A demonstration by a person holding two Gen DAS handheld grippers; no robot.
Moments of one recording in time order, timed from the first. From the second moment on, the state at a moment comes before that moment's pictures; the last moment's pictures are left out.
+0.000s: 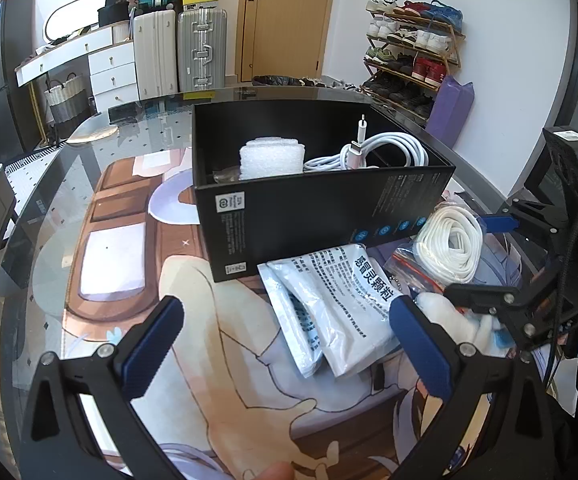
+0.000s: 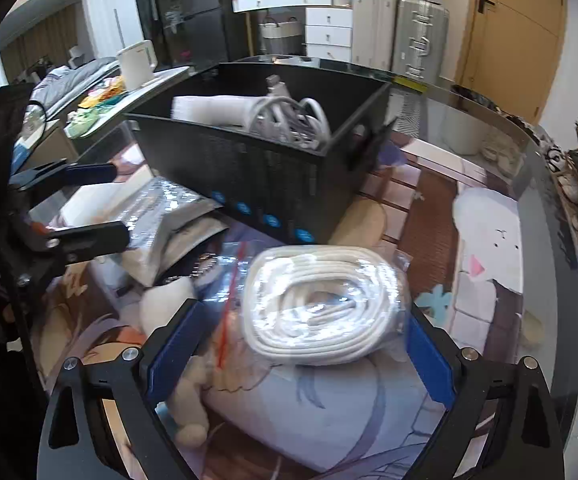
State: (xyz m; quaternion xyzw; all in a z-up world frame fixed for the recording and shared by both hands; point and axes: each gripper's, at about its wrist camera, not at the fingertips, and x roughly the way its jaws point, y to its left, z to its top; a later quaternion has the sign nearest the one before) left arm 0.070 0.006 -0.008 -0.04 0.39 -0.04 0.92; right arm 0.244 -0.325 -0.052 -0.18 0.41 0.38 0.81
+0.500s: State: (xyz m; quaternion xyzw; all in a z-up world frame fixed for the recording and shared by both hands) left arm 0.070 0.001 -0.009 -0.04 0.39 -0.04 0.92; right arm 0.262 -0.340 -0.055 -0.17 0.42 0.35 0.82
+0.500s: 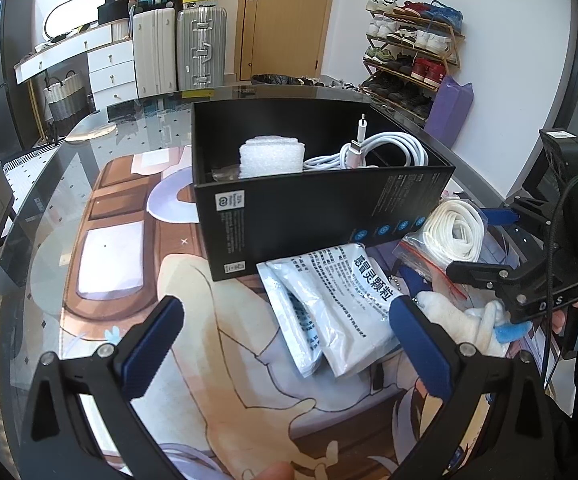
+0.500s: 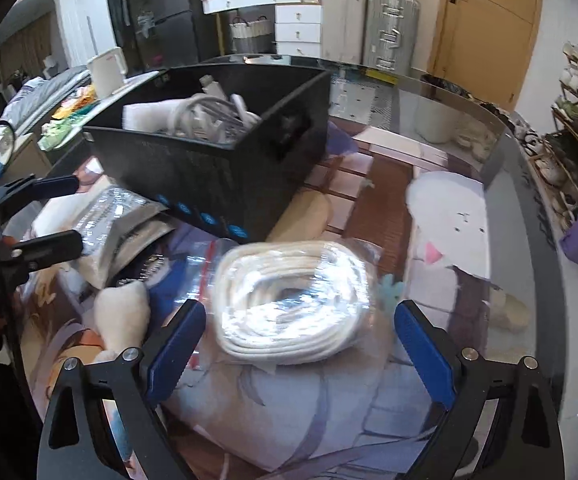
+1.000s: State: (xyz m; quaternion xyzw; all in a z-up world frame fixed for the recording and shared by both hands) left arm 0.070 0.002 -0.008 -0.04 0.40 -0.04 0.92; right arm 0.255 -0.329 -0.054 -0.19 0.41 0.38 0.81
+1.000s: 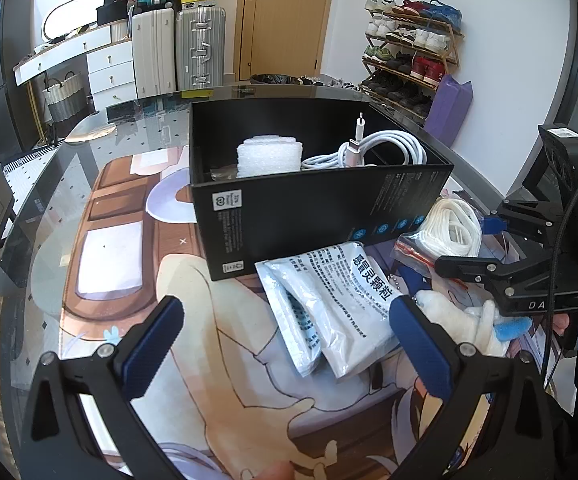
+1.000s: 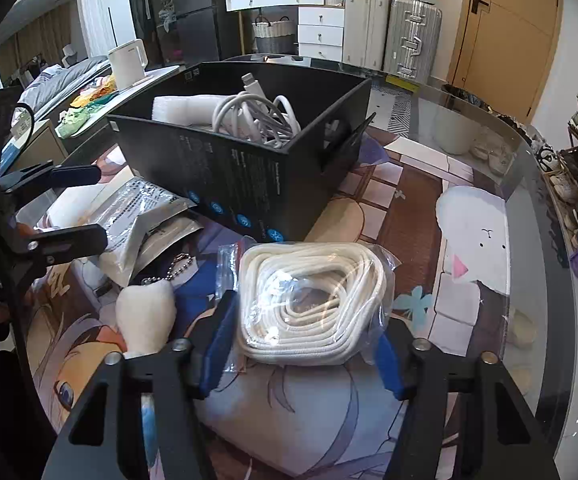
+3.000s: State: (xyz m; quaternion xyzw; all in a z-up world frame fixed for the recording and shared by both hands) left arm 0.065 0.011 0.013 -0.11 0.40 -0.05 0.91; right arm 0.230 -0.359 0.000 -0.14 0.35 0.43 0.82
